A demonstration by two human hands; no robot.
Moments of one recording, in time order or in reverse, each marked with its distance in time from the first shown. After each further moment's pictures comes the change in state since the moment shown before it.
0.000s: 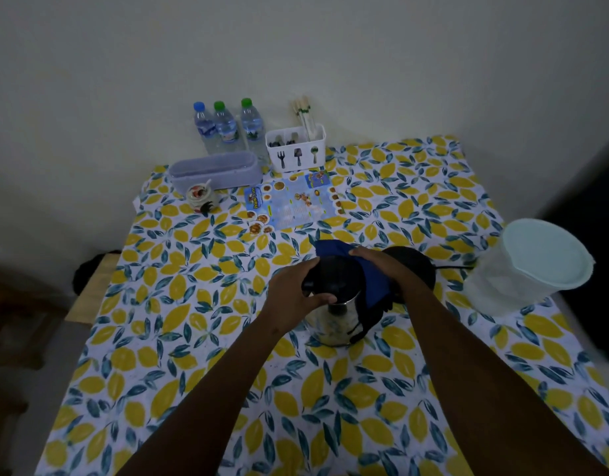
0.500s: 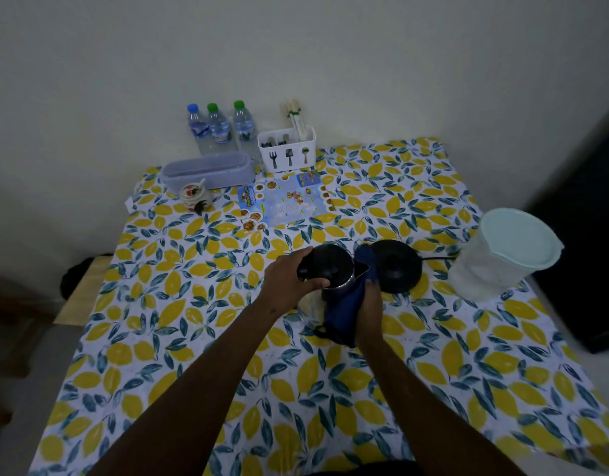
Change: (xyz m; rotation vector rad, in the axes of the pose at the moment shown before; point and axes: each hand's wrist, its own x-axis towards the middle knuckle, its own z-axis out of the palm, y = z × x) left_hand -0.002 0.001 -0.002 0.035 -0.004 -0.017; right_hand -0.065 0.090 0.087 0.656 0.467 -0.434
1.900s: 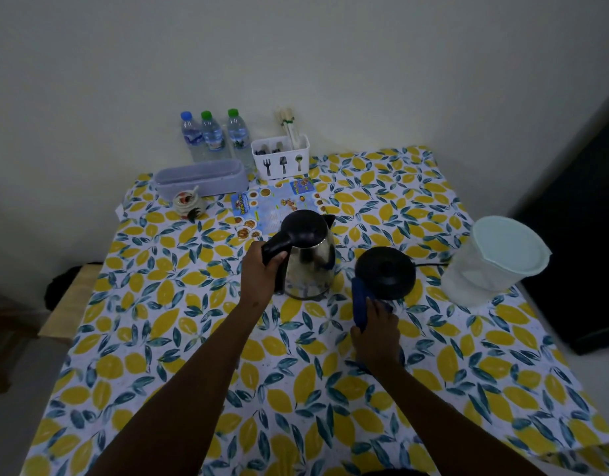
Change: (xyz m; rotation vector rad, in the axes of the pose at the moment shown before) left_hand 0.025 -0.038 -0.009 -0.281 0.397 -0.048; right_hand 0.005 0.025 -0.061 -1.578 -0.064 -0.116
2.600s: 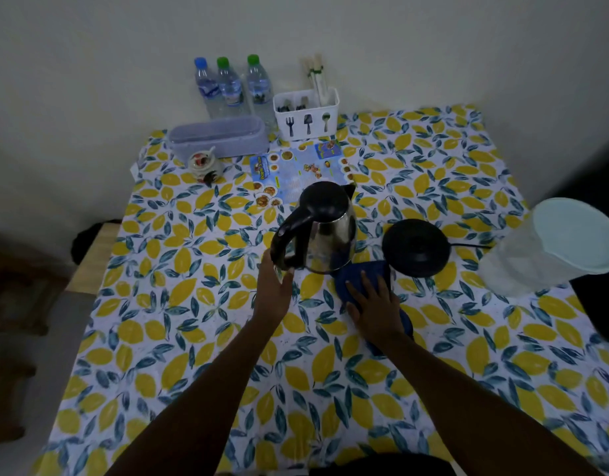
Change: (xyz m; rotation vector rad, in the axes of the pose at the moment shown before) left_hand -0.039 -0.078 0.014 0.010 -0.084 -0.170; right_hand 0.037 -0.020 0.037 -0.321 -0.211 -0.318
